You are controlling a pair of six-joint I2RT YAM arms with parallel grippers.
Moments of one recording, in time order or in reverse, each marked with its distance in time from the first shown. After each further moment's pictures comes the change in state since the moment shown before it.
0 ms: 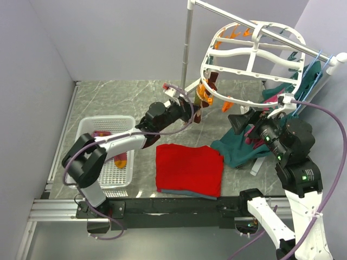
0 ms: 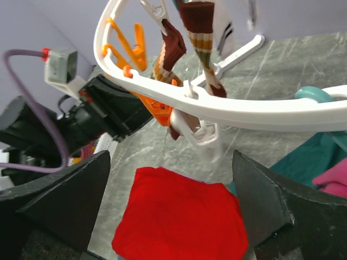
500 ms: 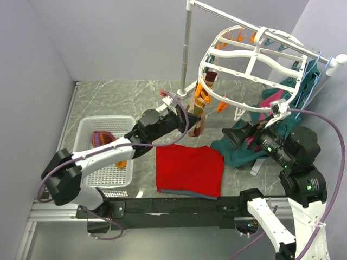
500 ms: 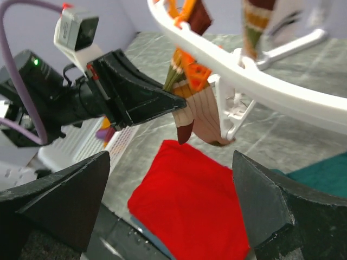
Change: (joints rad) left arm -0.099 -0.259 -0.105 -0.182 0.013 -0.024; right arm 0.000 -0.055 0.022 -0.076 -0.238 -0.075
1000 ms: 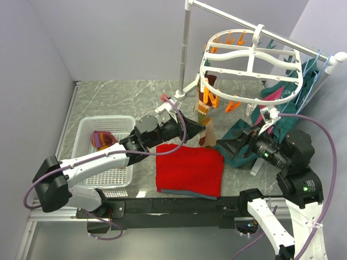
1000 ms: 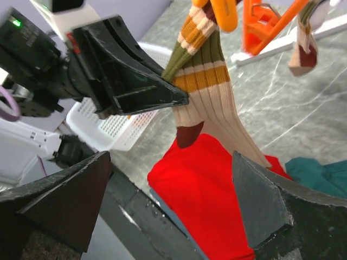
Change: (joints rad) left arm -0.103 -0.122 -0.008 -0.078 0.023 -0.032; right arm -0.002 -0.039 -0.066 -0.021 -0.173 -0.003
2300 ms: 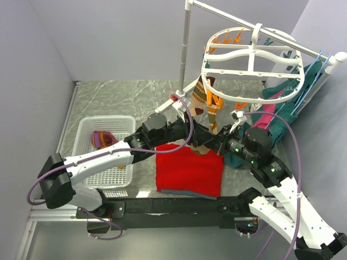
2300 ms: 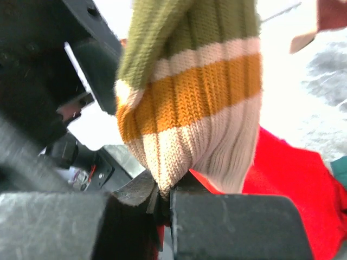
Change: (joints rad) left arm -0.036 0.061 0.094 -0.103 0.053 -0.129; right arm 0.329 0.058 -0.391 0.372 0.252 0.173
